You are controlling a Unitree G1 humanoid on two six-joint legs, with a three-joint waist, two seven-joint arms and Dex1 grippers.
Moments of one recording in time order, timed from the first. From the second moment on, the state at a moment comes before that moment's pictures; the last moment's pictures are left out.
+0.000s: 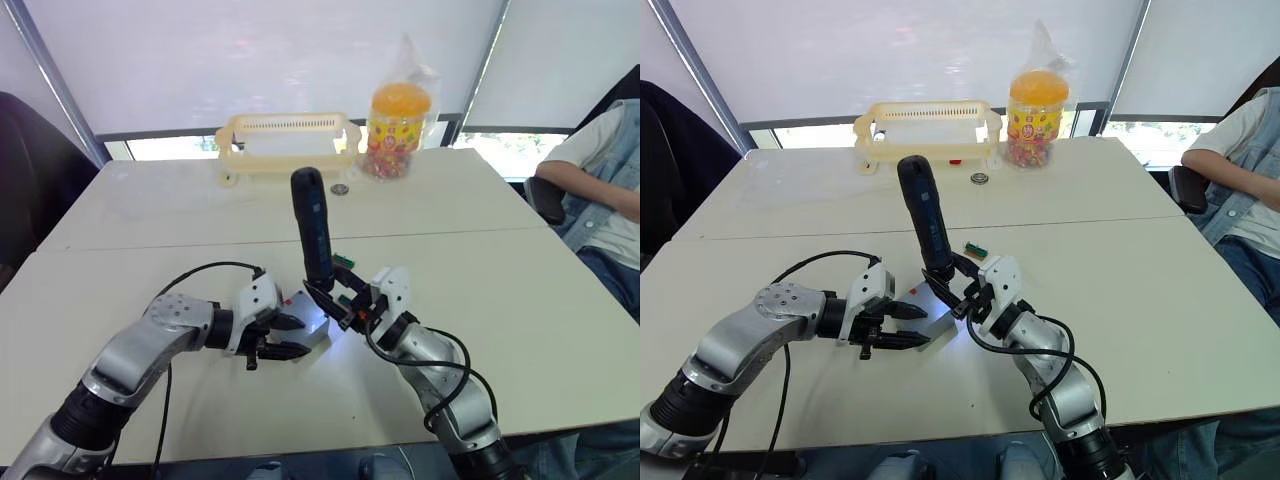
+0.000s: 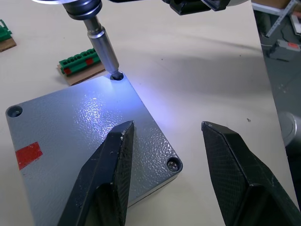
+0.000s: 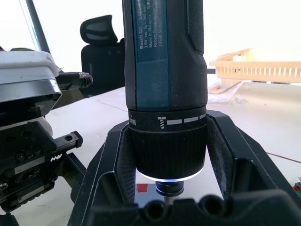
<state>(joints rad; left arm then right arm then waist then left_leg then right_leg) -0.37 0.73 -0.24 -0.34 -0.42 0.69 -1.02 -0.18 -0.18 0.24 -0.27 0.22 0.14 0.49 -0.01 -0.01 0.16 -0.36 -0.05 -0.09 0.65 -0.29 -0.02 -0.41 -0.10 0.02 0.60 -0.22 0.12</state>
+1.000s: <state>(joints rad) -0.44 0.94 -0.03 -0.54 -0.59 0.83 -1.06 -0.52 -0.89 -0.35 -0.15 1.35 1.59 -0.02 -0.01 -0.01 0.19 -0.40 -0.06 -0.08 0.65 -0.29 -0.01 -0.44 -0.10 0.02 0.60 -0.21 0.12</state>
